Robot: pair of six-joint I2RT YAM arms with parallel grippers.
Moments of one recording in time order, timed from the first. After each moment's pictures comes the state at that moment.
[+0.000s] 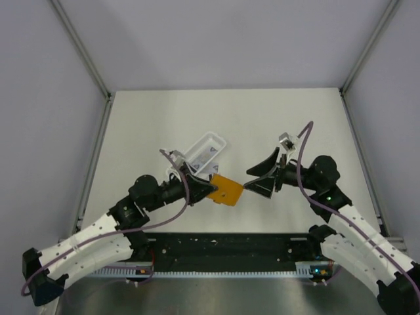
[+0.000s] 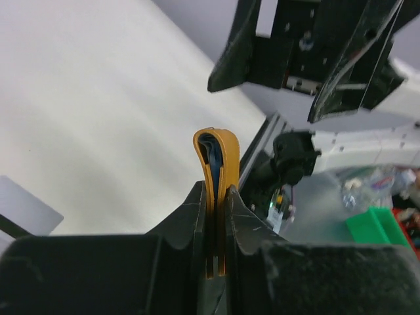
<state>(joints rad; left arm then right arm) -0.89 0.69 0.55 0.08 0.28 -0.56 0.48 0.75 0.53 0.24 -0.87 0.61</state>
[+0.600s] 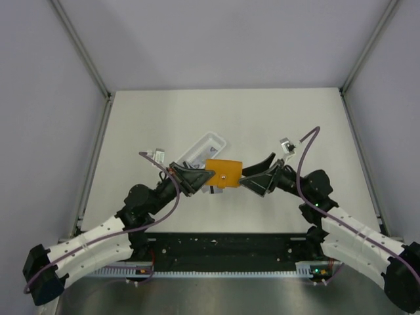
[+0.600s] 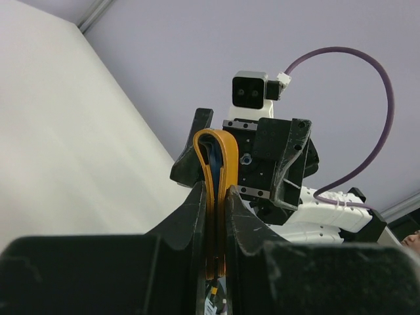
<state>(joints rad) -0.89 0.63 0.33 0.59 0.03 -0.93 0.61 0.77 0.32 0.73 -0.57 0.94</state>
